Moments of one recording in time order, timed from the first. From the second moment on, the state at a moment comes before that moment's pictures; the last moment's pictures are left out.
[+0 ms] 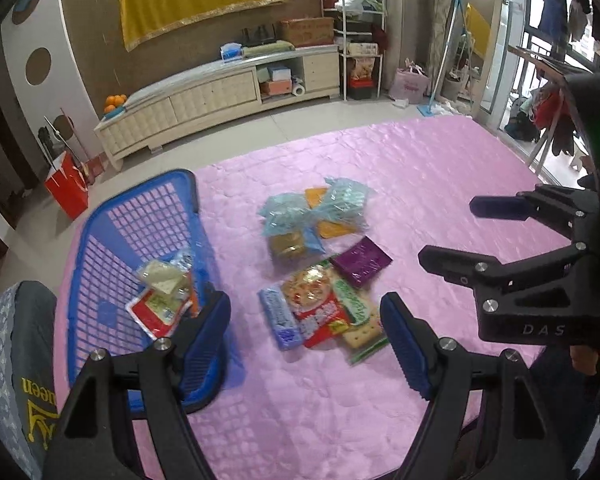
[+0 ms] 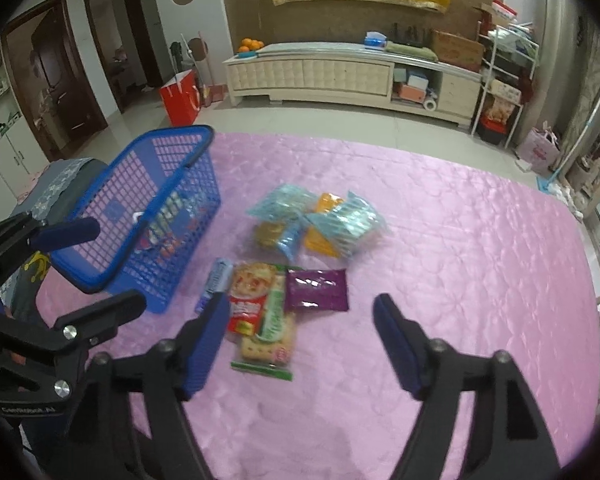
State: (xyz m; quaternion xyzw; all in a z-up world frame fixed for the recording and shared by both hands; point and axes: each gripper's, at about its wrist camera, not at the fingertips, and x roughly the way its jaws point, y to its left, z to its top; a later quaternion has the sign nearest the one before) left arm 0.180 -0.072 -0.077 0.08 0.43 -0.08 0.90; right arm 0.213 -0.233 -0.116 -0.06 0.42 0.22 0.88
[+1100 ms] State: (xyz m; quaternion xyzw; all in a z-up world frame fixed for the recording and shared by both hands) left arm 0.249 -0.070 -0.206 0.05 0.54 0.02 0.84; right arm 0.258 -0.255 -0.221 -0.02 0.46 0.21 0.86
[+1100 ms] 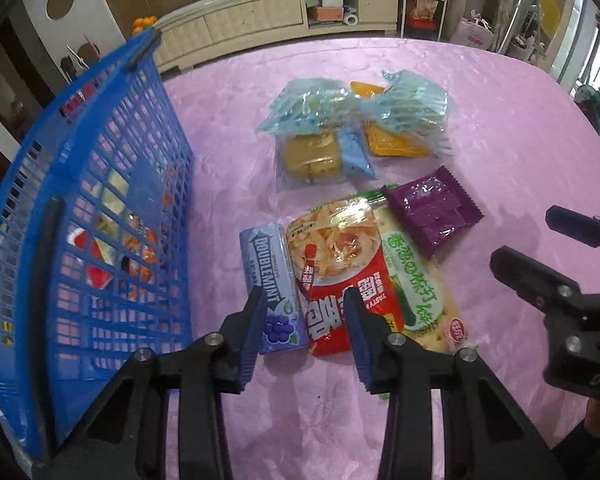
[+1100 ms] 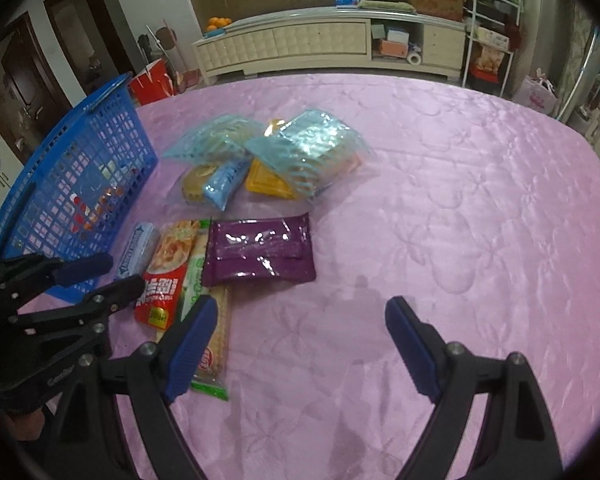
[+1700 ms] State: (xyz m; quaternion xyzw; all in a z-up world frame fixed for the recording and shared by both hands) left arm 0.264 -0.079 -0.214 0.02 0.54 -0.03 0.84; right arm 0.264 -0.258 -0.224 0.01 0.47 0.21 0.86
